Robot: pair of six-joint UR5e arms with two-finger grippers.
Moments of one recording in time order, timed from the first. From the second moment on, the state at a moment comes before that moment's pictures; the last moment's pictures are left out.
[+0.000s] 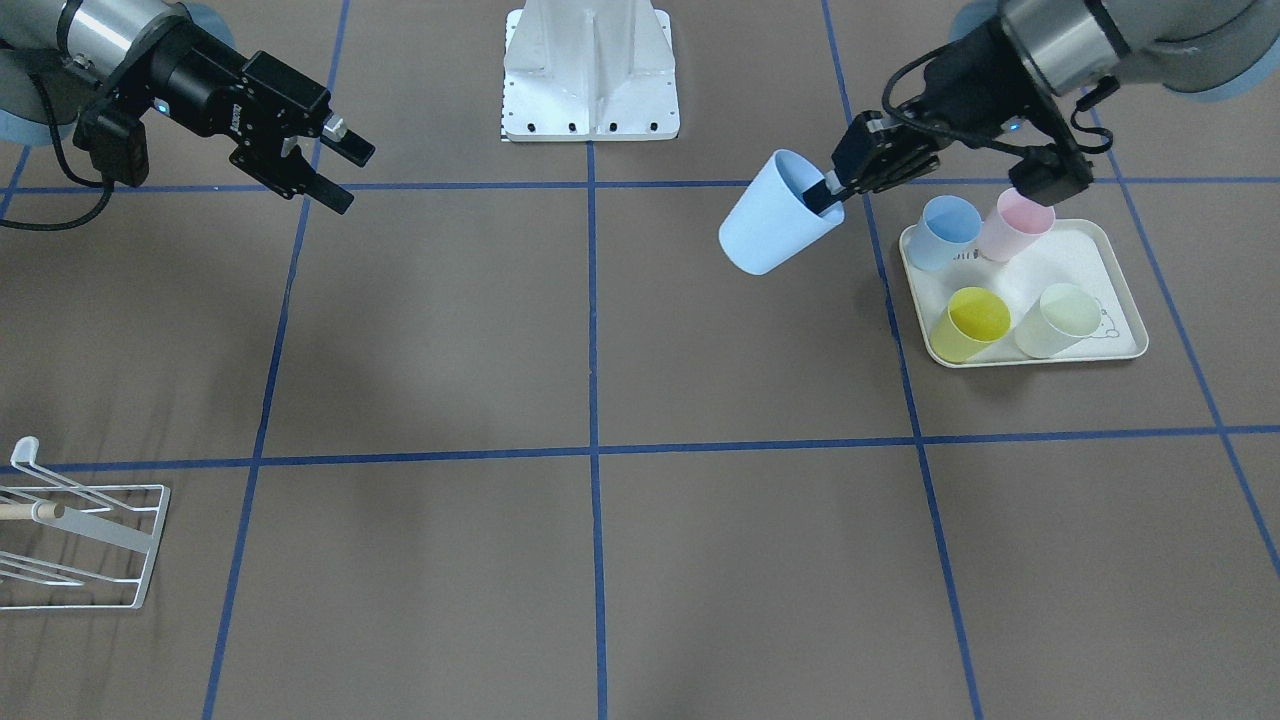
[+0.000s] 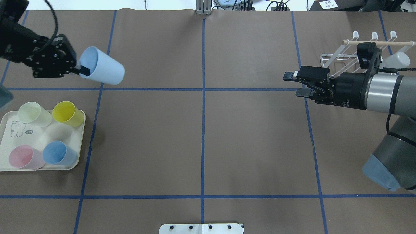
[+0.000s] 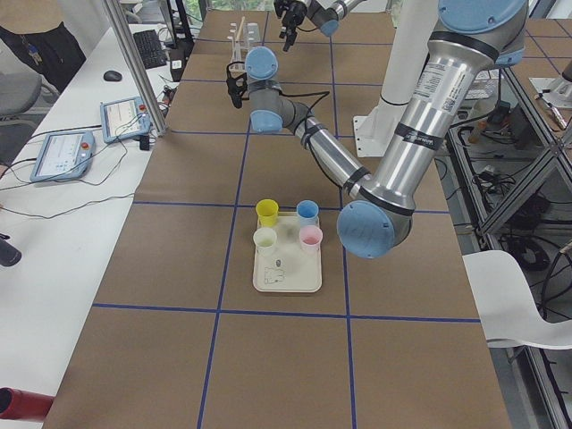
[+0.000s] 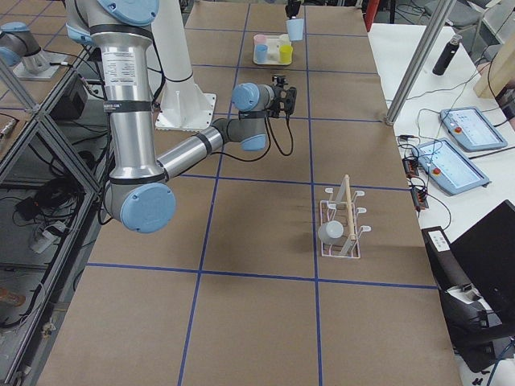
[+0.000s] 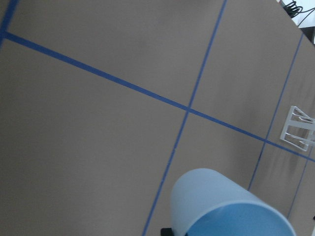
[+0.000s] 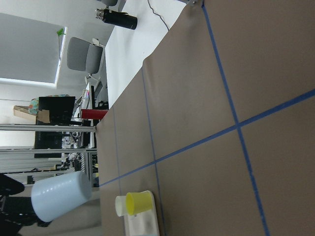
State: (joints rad) left arm -0.95 -2.00 -1.88 -2.36 -2.35 -1.86; right arm 0.75 -1.45 1.93 -0.23 1.94 1.93
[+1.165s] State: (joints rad) left arm -0.56 -2.10 -1.67 -3.20 -1.76 -2.29; right arm 0.72 -1.26 1.87 -0.11 1.89 2.36
